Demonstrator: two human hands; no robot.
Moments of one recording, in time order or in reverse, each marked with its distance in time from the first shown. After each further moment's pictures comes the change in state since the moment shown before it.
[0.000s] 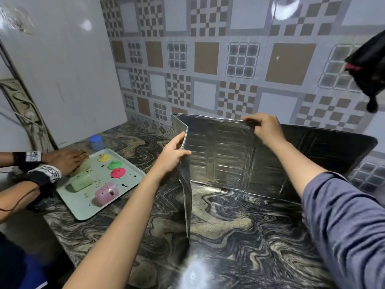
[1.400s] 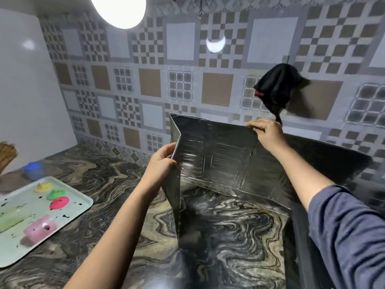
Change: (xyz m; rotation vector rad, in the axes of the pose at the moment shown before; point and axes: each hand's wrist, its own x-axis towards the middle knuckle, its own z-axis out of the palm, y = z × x) left_hand -0.029 0.071 0.121 -0.129 -0.081 0.080; right_hand -0.025 0.083 -0.157 -0.087 0.197 0.061
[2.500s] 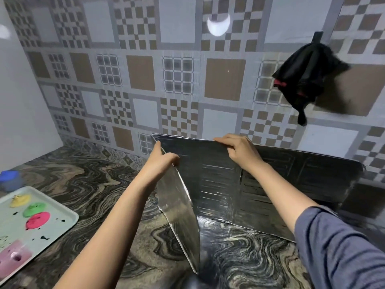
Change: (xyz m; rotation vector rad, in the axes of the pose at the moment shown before) left_hand 0.113 -0.040 -0.013 0.290 0.010 -0.232; right_hand 0.015 0.009 0.118 -0.062 -0.246 -0.206
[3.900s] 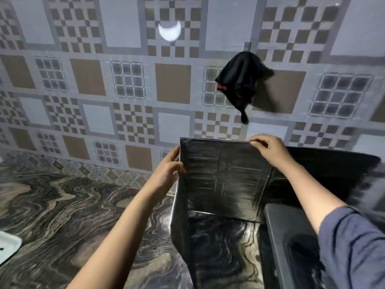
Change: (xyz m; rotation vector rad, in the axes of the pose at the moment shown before) left_hand -0.026 0.025 0.108 -0.446 -0.525 0.255; right_hand -0.093 0.103 -0.134 0.046 0.163 0.396
